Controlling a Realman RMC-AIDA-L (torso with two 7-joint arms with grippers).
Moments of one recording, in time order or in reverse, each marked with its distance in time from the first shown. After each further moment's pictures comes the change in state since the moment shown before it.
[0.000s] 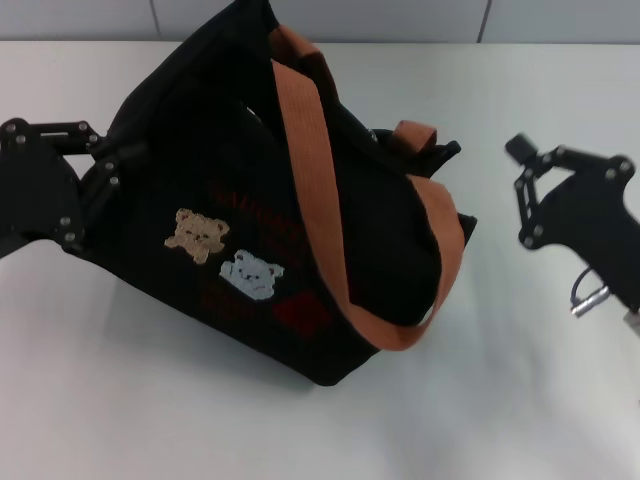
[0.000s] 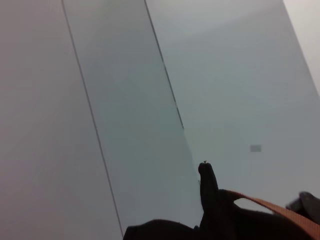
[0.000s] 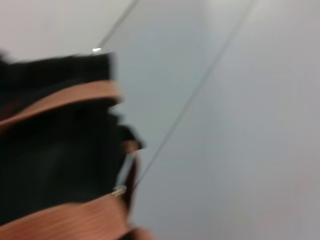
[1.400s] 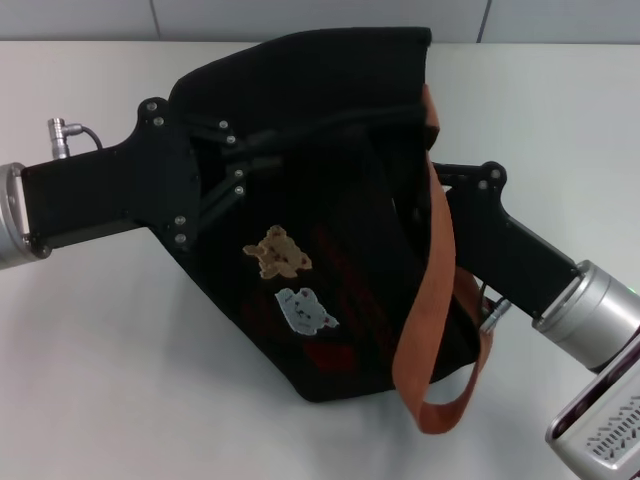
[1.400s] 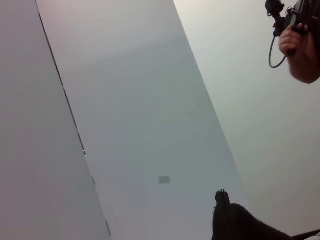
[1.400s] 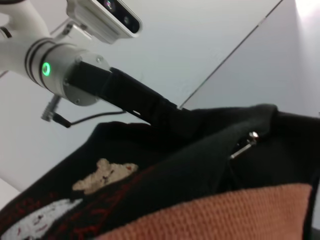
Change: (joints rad) left arm -0.156 -0.013 0.186 0.009 0.001 0.027 -0.019; right arm 0.168 0.001 -0.157 0.160 -0.010 0.012 -0.249
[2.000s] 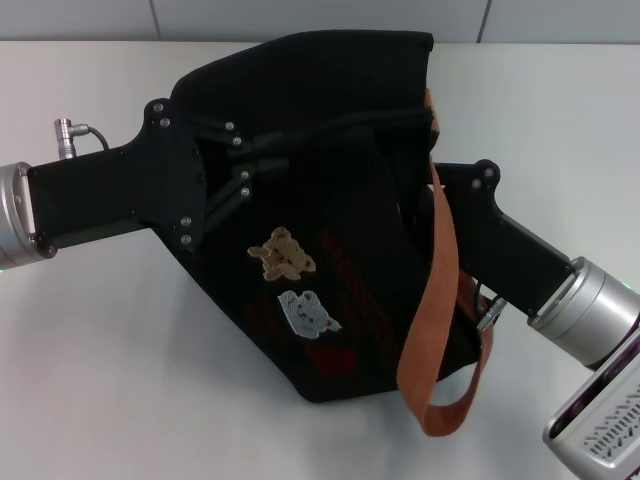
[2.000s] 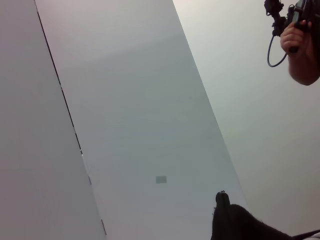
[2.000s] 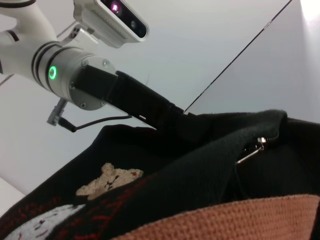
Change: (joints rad) left arm -0.009 -0.003 0.006 0.000 0.005 -0.003 -0.013; right arm 0.019 0.000 -0.026 0.001 0.011 -0.002 0.000
